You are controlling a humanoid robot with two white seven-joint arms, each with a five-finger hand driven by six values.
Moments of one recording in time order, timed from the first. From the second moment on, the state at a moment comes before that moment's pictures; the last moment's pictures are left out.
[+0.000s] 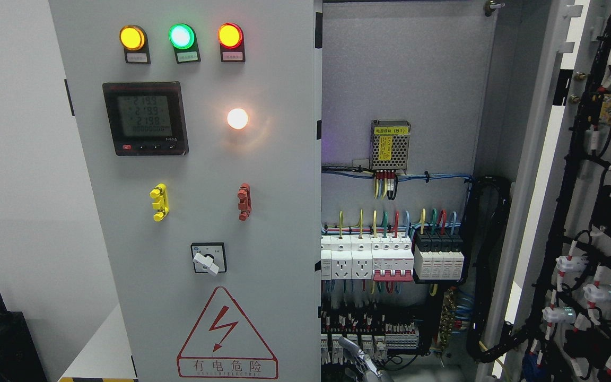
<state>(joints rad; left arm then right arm) 0.08 -0.04 0.13 -0.06 -0.14 -0.09 -0.23 -0.22 -0.10 0.37 -1.65 -0.20 -0.04 0.07</state>
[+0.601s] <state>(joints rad) 0.08 -0.04 0.13 -0.06 -0.14 -0.09 -0.23 -0.32 -0.04 0.37 -1.55 -0.20 0.00 0.07</state>
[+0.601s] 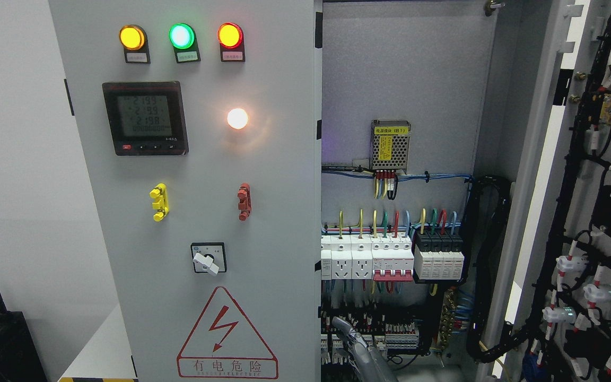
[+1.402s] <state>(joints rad) 0.08 -0.04 0.13 -0.06 -0.14 -0.09 -0.23 -0.39 -0.01 0.34 -1.48 -0.21 0.02 0.07</state>
